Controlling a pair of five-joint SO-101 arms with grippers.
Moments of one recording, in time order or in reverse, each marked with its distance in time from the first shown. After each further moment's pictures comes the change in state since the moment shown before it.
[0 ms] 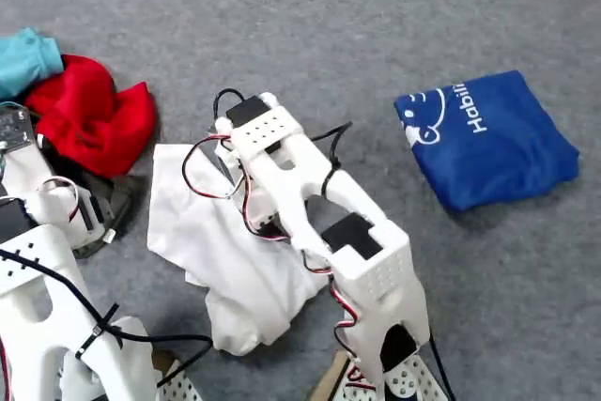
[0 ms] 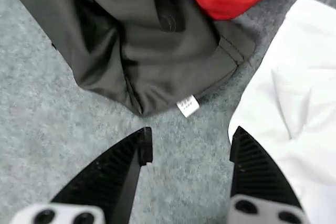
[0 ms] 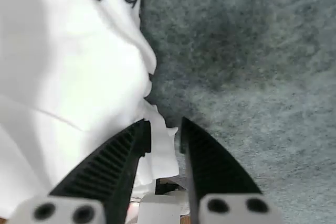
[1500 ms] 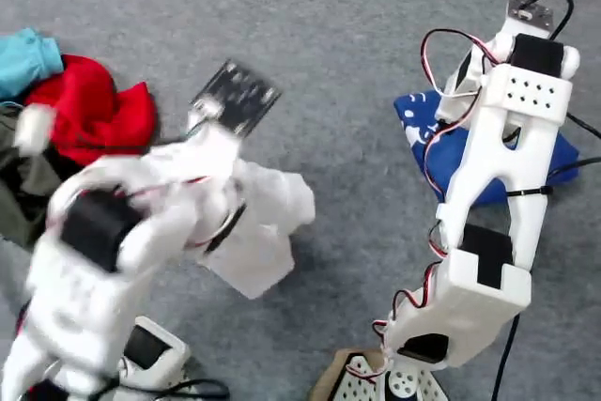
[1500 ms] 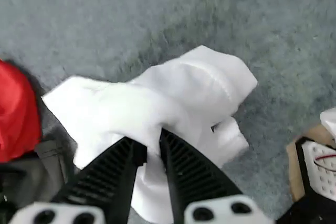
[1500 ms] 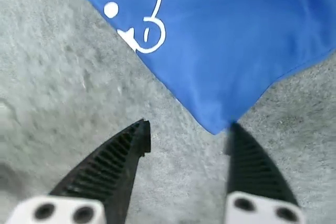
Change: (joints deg) left arm 59.2 2.2 -39.8 20.9 -1.9; right arm 51.5 -16.4 -13.6 -0.7 -6.7
